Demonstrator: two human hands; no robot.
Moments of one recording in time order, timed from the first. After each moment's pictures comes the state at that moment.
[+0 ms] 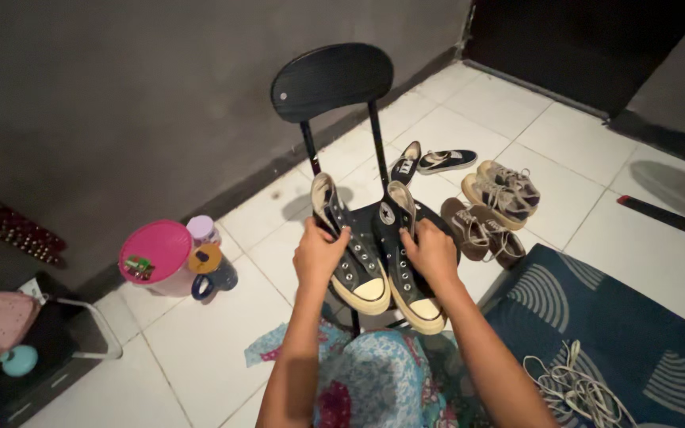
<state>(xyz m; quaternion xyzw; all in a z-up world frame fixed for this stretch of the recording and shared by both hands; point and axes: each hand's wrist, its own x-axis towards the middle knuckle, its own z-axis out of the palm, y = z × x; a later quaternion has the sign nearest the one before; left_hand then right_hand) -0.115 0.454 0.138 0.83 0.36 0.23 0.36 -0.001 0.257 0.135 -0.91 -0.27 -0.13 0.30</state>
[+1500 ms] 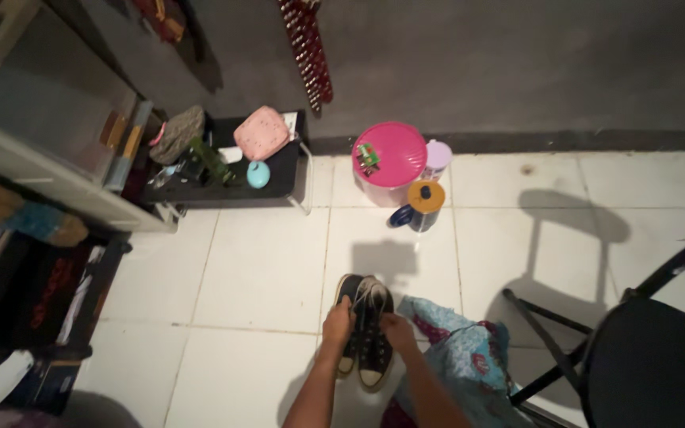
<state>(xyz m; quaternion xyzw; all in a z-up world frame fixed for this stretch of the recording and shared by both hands) -0.450 0.611 -0.170 0.72 0.63 0.10 0.28 -0.290 0.557 -0.223 -0.70 -0.46 0.40 0.37</state>
